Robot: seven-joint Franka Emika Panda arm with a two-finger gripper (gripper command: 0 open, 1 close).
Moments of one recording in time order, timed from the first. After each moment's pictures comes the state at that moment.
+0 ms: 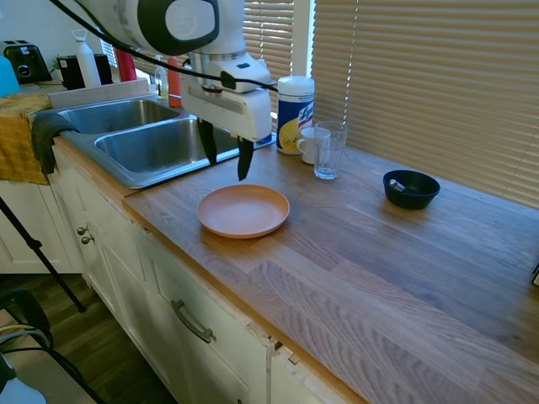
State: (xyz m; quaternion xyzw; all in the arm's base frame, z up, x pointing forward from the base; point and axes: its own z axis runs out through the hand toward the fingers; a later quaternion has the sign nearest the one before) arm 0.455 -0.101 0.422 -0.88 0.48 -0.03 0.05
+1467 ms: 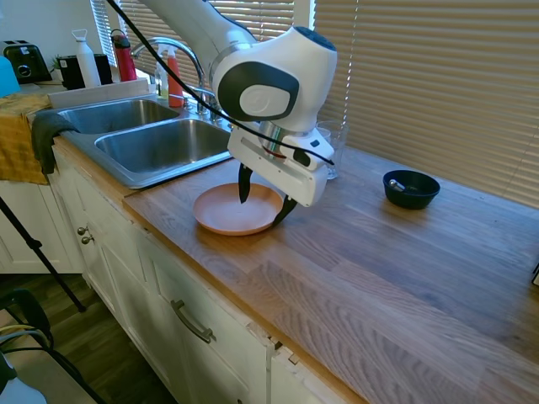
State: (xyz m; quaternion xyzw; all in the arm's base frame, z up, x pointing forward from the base) arm 0.484 -0.174 0.321 -0.90 0.41 0.05 0.14
